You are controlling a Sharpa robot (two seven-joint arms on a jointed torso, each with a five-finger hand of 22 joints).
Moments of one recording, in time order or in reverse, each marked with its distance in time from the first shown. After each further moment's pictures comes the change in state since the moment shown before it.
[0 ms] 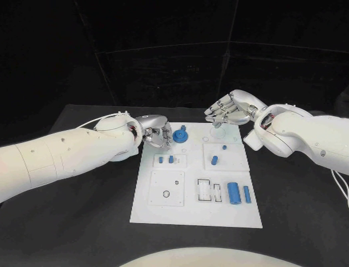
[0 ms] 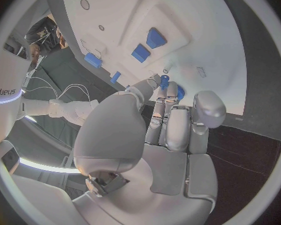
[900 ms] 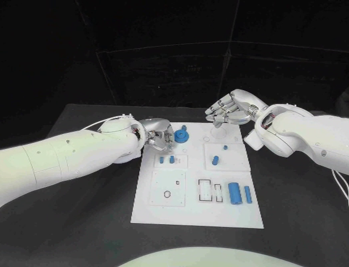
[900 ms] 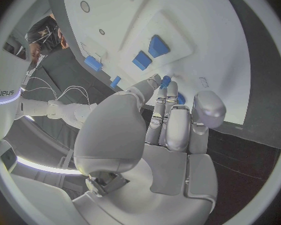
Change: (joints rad) left arm -0.015 0.017 0.000 -0.003 0.001 0.022 -0.018; left_hand 0.000 0.000 -0.002 0.002 0.000 0.000 0.000 -0.004 0.000 0.000 0.000 0.000 0.000 0.000 0.000 0.000 -0.012 0.000 0.000 0.000 0.000 0.002; right arm 0.000 0.002 0.000 -0.003 0.000 0.000 0.000; right_hand 0.000 0.000 0.003 0.003 0.000 0.000 0.000 0.000 0.000 0.000 0.000 0.000 0.000 0.000 0.000 0.000 -0.001 0.000 0.000 0.000 0.000 -0.001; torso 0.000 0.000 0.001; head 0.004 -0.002
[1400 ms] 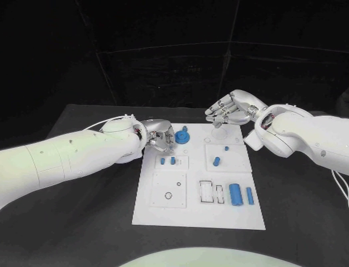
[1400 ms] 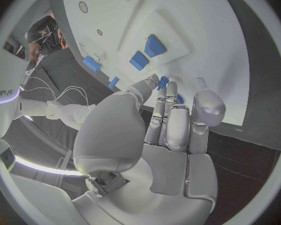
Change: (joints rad) left arm -0.001 0.013 0.000 -0.015 0.002 0.020 -0.015; left_hand -0.012 -0.012 -0.011 0.011 -0.004 -0.002 0.009 -0.027 0.000 -0.009 0.013 -0.043 -0.001 -0.009 0.002 -0.007 -0.005 0.000 -0.007 0.007 -0.012 -0.015; right arm 0.000 0.002 0.000 -0.001 0.000 0.000 0.000; right_hand 0.000 0.000 0.000 0.000 0.004 0.000 0.000 0.000 0.000 0.000 0.000 0.000 0.000 0.000 0.000 0.000 0.000 0.000 0.000 0.000 0.000 0.000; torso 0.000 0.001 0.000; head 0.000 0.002
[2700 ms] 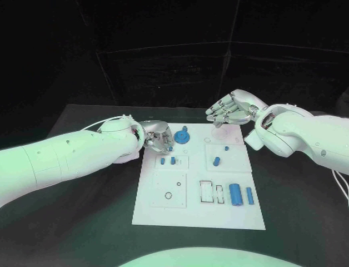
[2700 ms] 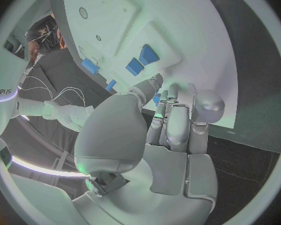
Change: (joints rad) left arm -0.001 -0.018 0.000 0.007 0.001 0.021 -0.026; left_hand -0.012 -0.012 -0.025 0.008 0.000 -0.092 0.016 -0.079 -0.005 -0.047 0.018 -0.060 0.002 -0.007 0.015 -0.004 -0.022 0.000 -0.010 0.010 -0.012 -0.006; right arm 0.000 -0.001 0.000 -0.006 -0.001 0.001 -0.002; right_hand 0.000 0.000 0.000 0.000 0.000 0.000 0.000 0.000 0.000 0.000 0.000 0.000 0.000 0.000 0.000 0.000 -0.001 0.000 0.000 0.000 -0.004 -0.001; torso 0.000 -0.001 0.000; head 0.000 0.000
